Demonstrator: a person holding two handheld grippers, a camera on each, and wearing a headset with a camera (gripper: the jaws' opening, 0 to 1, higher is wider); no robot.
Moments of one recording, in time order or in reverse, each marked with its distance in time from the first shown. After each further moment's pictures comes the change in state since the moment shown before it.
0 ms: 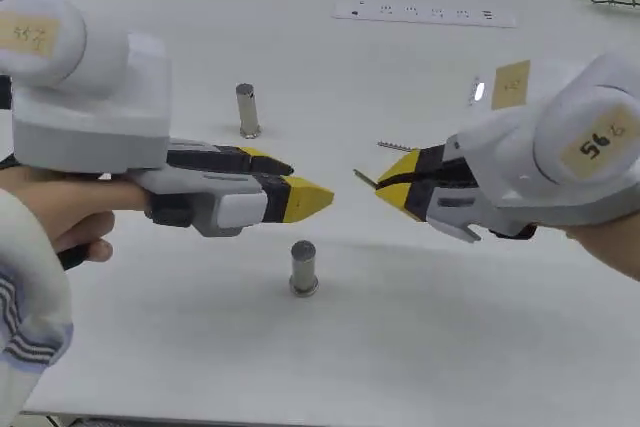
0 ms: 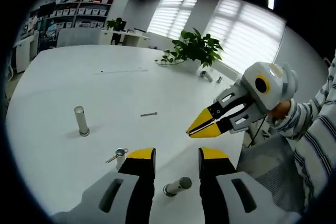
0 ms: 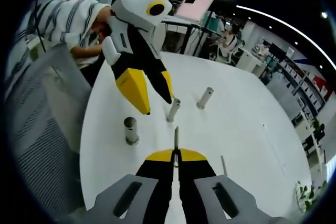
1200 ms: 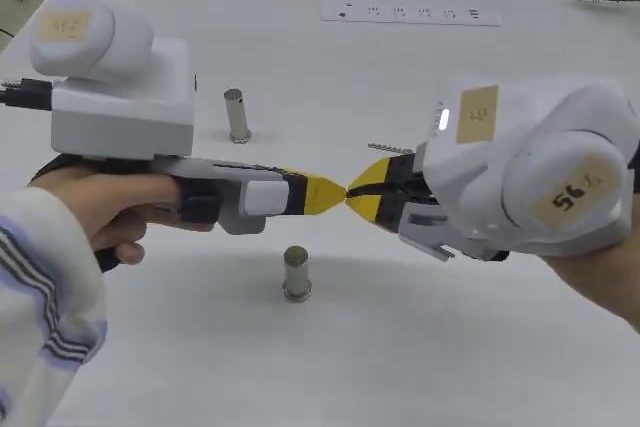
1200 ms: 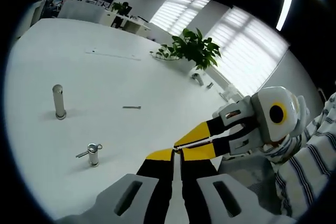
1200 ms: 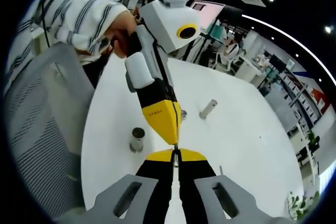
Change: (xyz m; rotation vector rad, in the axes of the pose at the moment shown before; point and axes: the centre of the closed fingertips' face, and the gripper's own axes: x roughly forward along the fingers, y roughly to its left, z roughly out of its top) left arm 0.017 -0.018 0.000 -0.201 0.023 -0.114; right arm -0.002 0.011 0.016 -0.076 -0.025 -0.029
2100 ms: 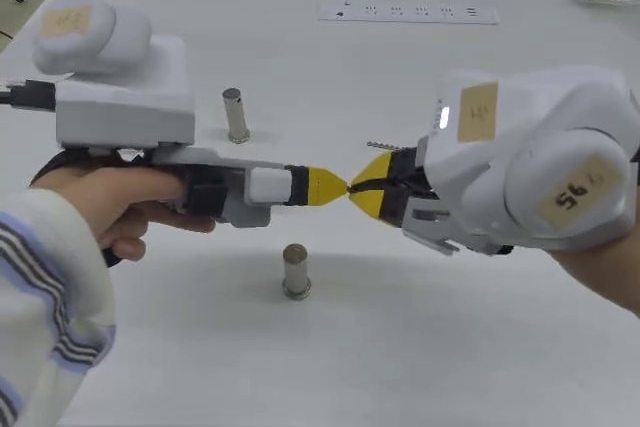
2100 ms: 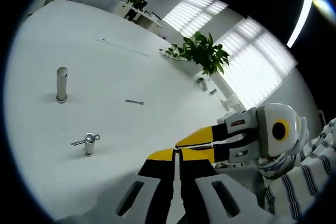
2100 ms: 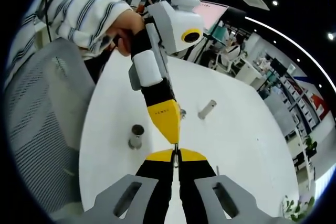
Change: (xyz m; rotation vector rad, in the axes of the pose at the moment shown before) left arm 0.004 0.002 0.001 -0.149 -0.009 0.010; right arm -0.002 -0.002 -0.001 -0.047 0.008 -0.006
